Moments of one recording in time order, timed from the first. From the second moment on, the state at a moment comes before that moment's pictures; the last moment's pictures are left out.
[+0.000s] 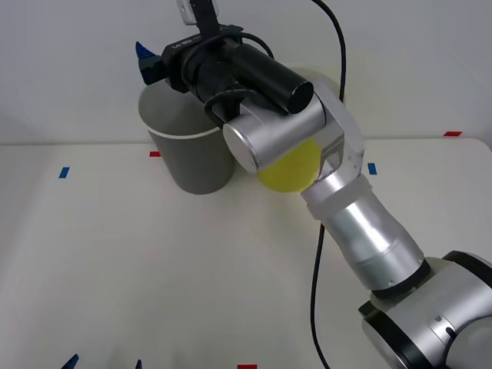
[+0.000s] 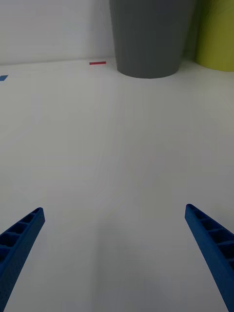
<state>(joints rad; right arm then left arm) -0.82 -0.04 0.37 -1.53 -0.19 0.49 1.47 0.99 0.38 -0.34 -1.89 0.29 -0.52 -1.74</state>
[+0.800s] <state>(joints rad) -0.29 -0.26 0.41 -2.11 -0.21 0.48 1.49 0.99 0.38 -0.34 -1.89 0.29 -0.52 -1.74</state>
